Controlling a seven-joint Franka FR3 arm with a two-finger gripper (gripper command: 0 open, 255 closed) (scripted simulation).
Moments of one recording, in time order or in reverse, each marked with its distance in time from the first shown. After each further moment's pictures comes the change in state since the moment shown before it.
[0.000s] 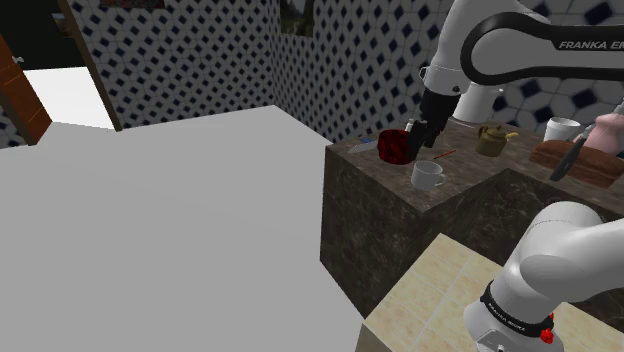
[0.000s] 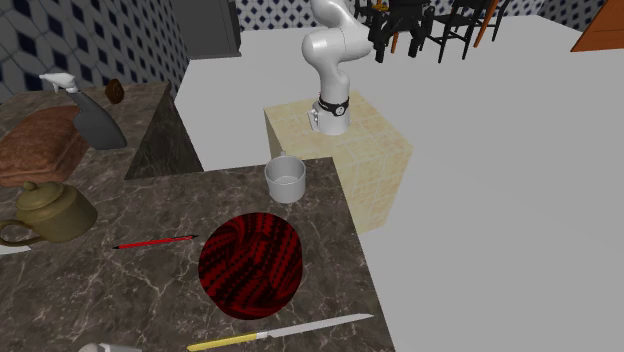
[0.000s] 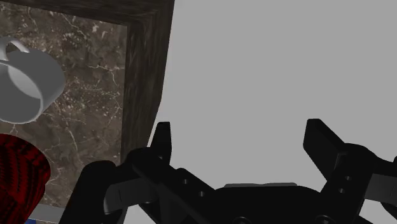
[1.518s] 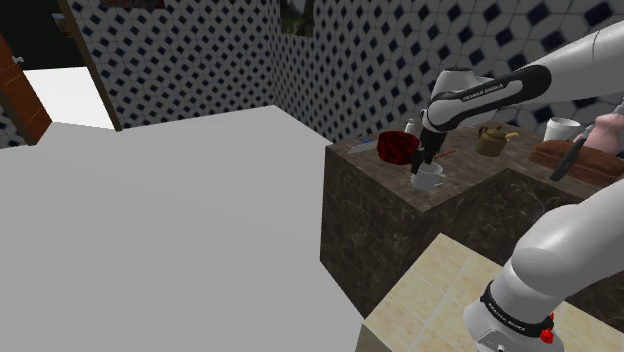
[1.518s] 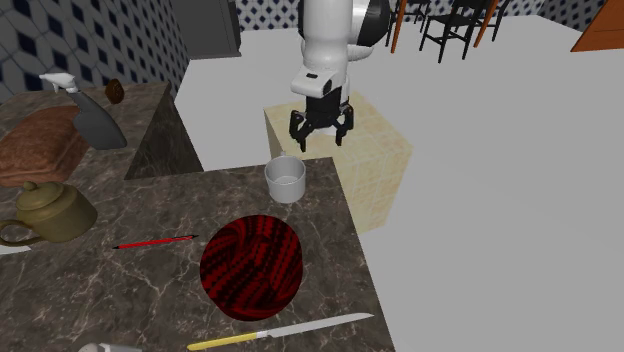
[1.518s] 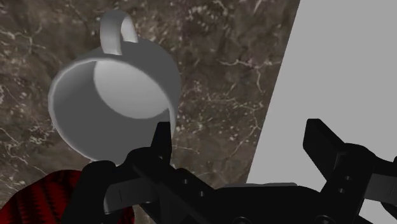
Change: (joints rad) arm -0.145 0.453 -0.359 -0.076 -0.163 0.543 -0.315
